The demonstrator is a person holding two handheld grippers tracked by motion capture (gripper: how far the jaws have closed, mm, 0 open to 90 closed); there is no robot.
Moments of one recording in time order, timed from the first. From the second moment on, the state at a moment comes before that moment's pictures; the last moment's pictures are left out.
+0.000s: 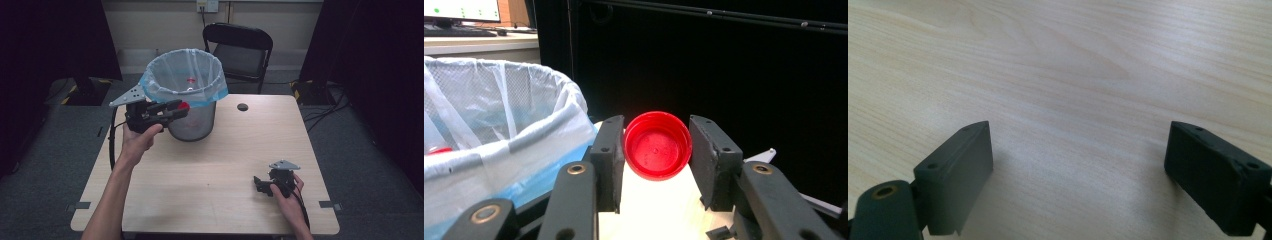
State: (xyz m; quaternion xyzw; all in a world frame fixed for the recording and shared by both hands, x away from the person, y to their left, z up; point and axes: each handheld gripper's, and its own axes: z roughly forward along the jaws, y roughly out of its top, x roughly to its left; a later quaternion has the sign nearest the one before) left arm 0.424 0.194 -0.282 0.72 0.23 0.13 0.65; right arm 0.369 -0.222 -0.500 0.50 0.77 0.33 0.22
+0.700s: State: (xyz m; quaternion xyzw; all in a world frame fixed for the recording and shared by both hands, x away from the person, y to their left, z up) left arm 0.458 0.197 -0.251 0.70 0.25 0.14 0.65; right arm 0.369 -0.222 -0.500 0.50 0.77 0.33 0.22
